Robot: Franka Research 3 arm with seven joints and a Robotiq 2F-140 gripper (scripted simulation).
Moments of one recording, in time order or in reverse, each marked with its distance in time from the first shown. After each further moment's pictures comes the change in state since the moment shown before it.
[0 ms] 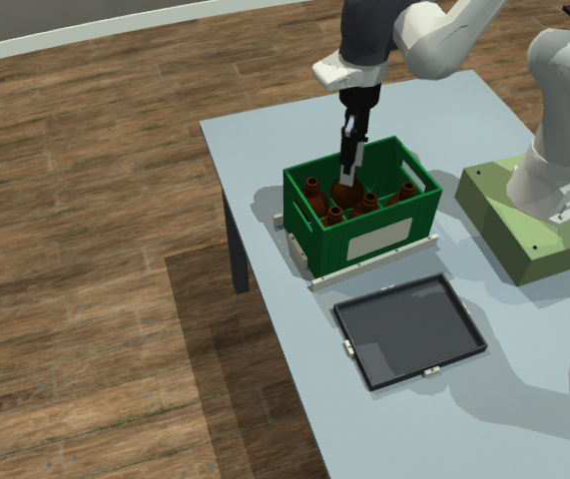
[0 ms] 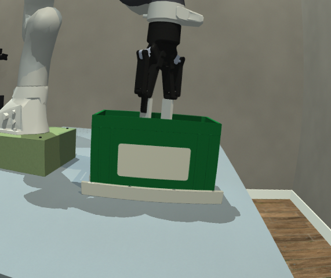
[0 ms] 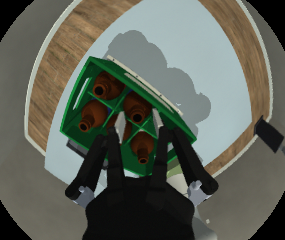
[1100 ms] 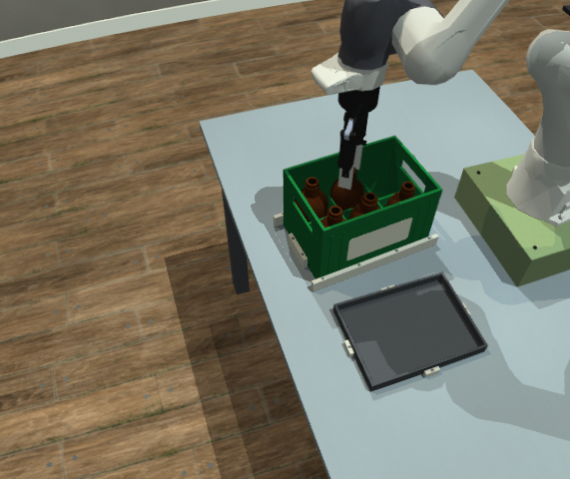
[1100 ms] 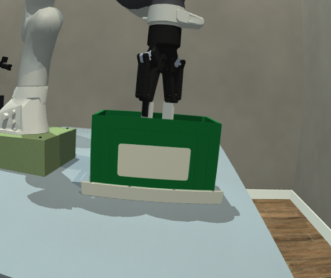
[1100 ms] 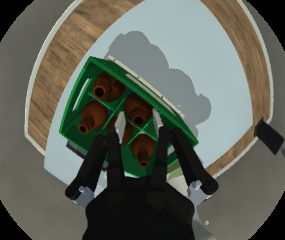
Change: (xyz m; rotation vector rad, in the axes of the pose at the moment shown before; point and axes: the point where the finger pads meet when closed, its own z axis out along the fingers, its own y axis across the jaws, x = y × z) arm 0.002 -0.002 0.008 0.007 0.005 -0.009
